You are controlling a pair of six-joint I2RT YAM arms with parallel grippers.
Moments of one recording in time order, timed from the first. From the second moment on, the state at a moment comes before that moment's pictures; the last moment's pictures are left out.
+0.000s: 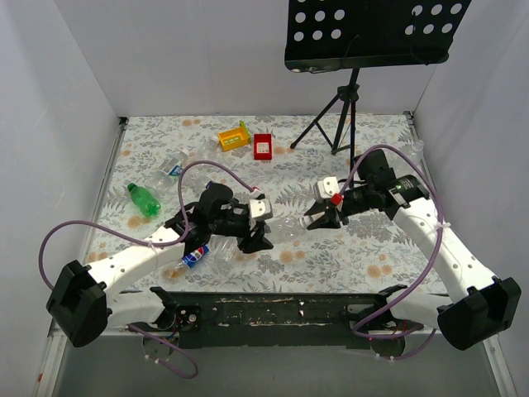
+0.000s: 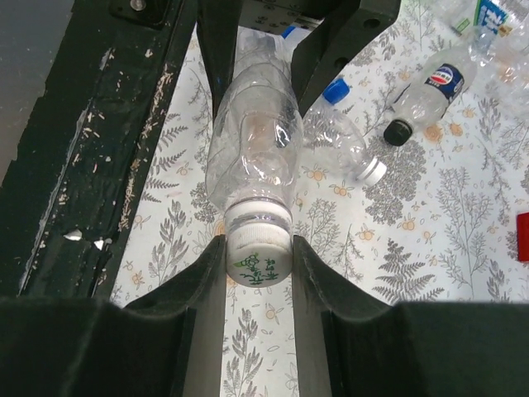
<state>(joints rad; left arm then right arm) -0.75 1.15 0.74 -0.11 0.67 0.25 0.43 1.17 1.15 -0.95 -1.07 -1.10</state>
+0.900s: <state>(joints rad) -0.75 1.15 0.75 -0.13 0.60 0.28 0.29 1.10 1.05 -0.74 -1.09 -0.73</state>
